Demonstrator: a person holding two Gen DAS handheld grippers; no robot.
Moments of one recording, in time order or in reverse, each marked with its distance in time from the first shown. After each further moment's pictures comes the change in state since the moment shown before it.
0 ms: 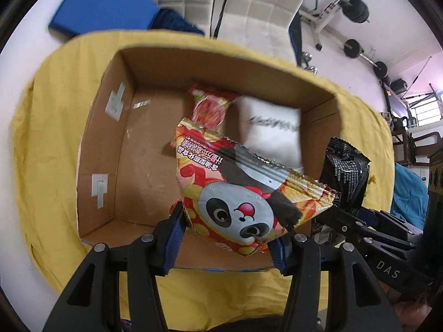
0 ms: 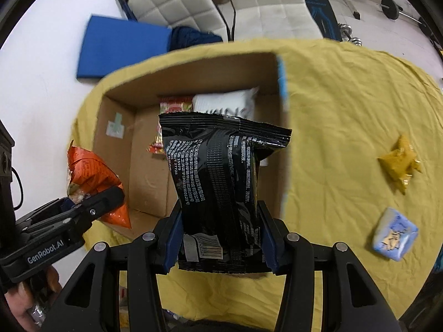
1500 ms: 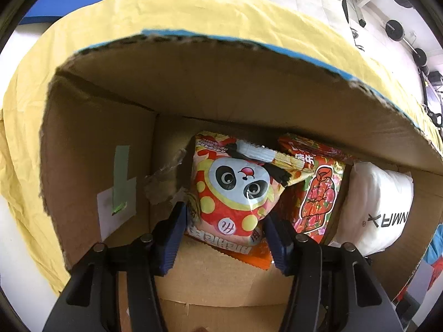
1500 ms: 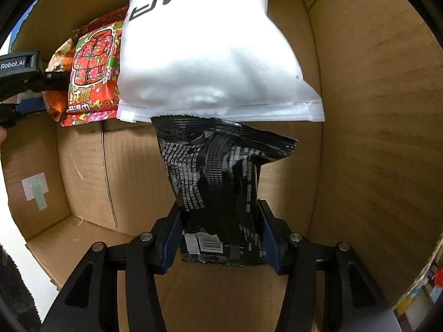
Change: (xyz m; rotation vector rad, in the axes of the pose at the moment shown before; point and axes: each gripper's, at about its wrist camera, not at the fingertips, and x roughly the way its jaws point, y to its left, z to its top) left arm 0.113 0.066 0.125 -0.025 0.203 0.151; right arm 0.162 0.005 -0.004 0.109 0.231 -0.173
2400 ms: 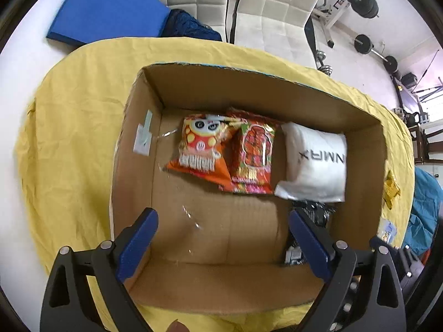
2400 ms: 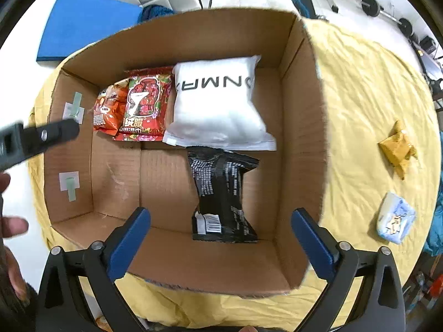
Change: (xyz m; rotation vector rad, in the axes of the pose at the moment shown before) left arm -0.089 -0.004 -0.104 0.059 -0.219 -0.084; right arm -0.113 -0.002 -0.022 -0.062 -0.202 -0.047
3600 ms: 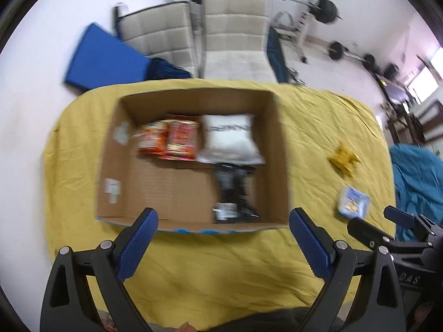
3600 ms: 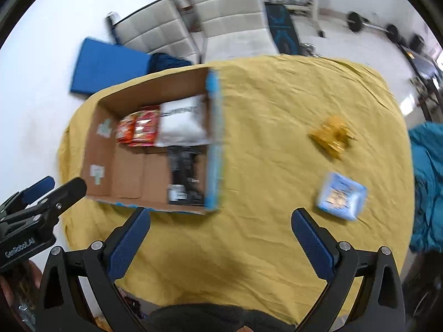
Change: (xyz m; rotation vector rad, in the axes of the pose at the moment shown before) left arm -0.093 -0.156 -0.122 0.141 -0.201 0.059; right arm -0.128 -0.128 -0.099 0.063 -0.211 0.098
